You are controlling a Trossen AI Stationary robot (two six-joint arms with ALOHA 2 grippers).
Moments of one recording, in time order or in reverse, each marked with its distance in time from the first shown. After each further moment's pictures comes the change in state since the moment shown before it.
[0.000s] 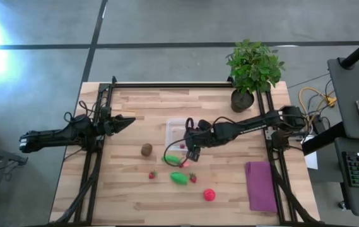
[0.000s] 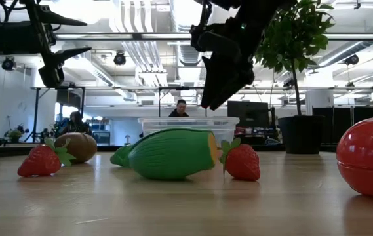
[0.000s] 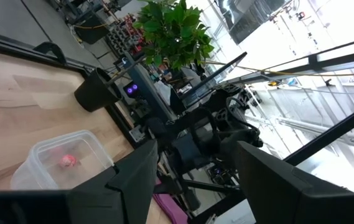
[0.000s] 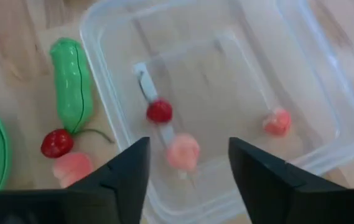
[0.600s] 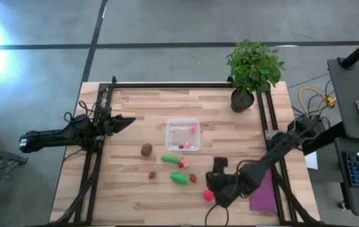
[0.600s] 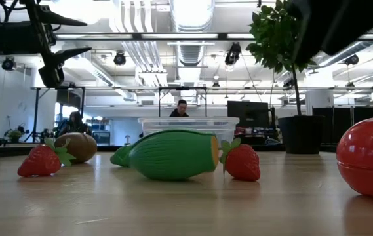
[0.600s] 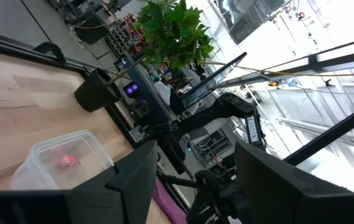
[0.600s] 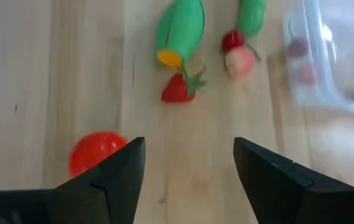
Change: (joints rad) left arm 0.000 0.000 0.000 0.000 0.000 0.000; right arm 0.522 -0.060 -0.016 -0.152 0.175 0.118
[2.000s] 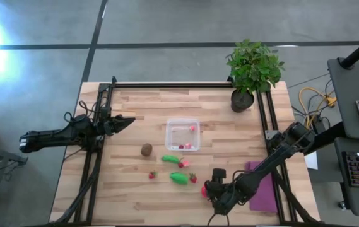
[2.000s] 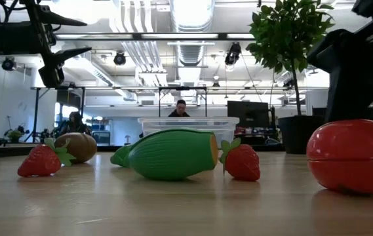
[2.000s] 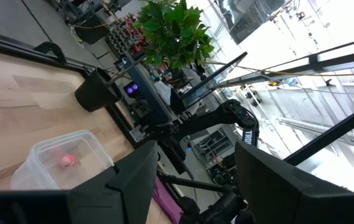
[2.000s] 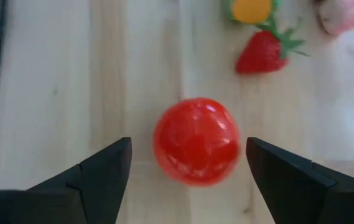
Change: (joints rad) left arm 0.000 0.000 0.000 -0.001 0.000 0.000; right arm 0.077 0.115 -0.110 0.265 -0.113 0.125
